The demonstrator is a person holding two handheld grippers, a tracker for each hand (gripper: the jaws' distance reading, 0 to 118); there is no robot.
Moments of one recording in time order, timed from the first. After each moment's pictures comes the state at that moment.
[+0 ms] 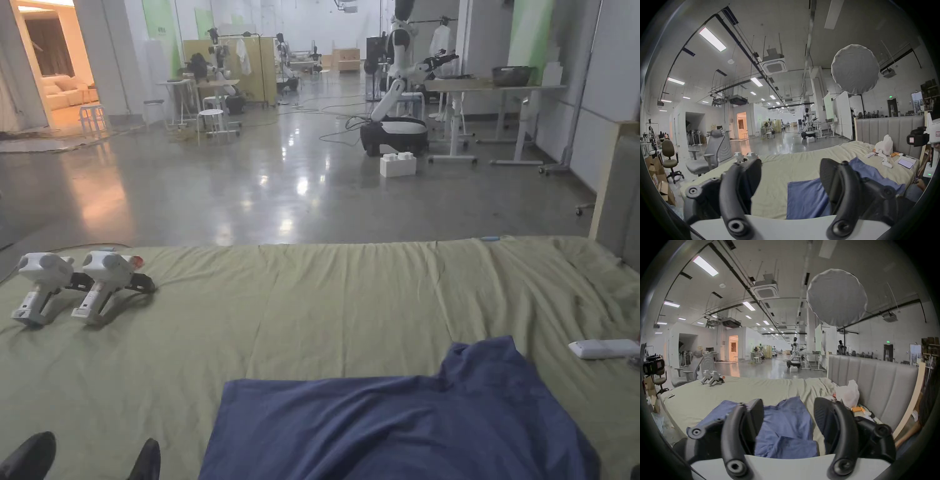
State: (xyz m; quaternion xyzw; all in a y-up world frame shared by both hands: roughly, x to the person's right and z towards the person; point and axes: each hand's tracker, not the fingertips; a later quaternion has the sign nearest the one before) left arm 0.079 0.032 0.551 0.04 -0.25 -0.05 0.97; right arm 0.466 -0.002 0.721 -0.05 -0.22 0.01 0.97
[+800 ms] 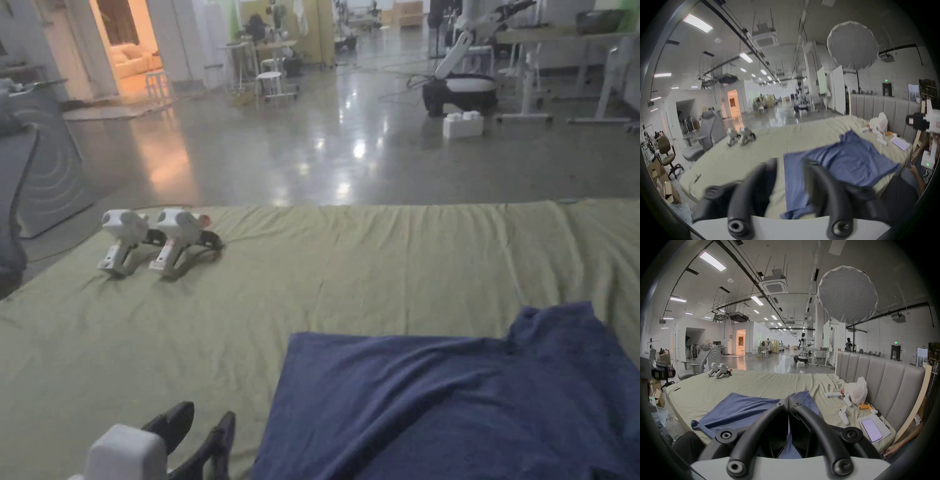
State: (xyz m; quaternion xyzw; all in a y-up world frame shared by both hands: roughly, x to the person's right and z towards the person) left arm 0.065 -0.021 0.494 -0.14 -0.28 -0.10 0.94; right arm 0.461 -0.023 0.713 -0.09 -0.19 0.00 0.98
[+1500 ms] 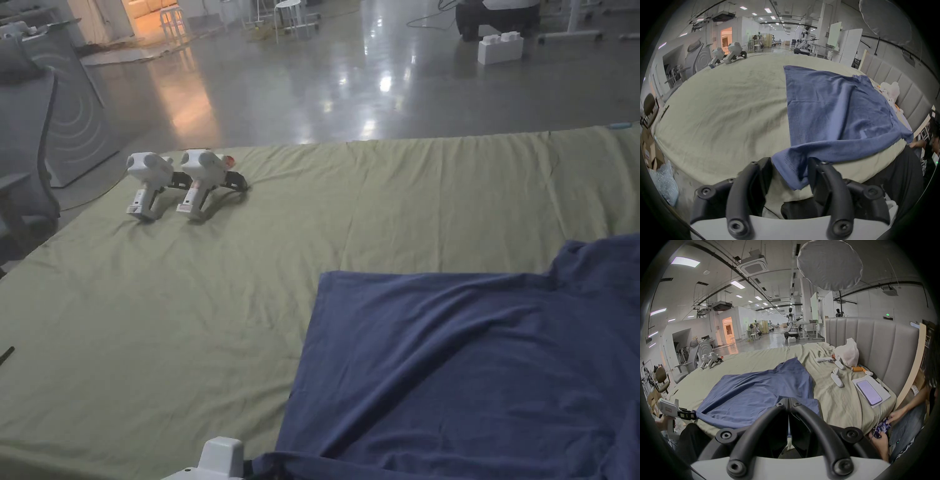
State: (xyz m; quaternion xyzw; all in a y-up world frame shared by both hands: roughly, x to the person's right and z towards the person) left arm 0.042 -0.207 0.407 -0.41 -0.28 -0.08 0.86; right arm 0.493 -0.074 0.747 -0.19 -0.23 -0.09 0.95
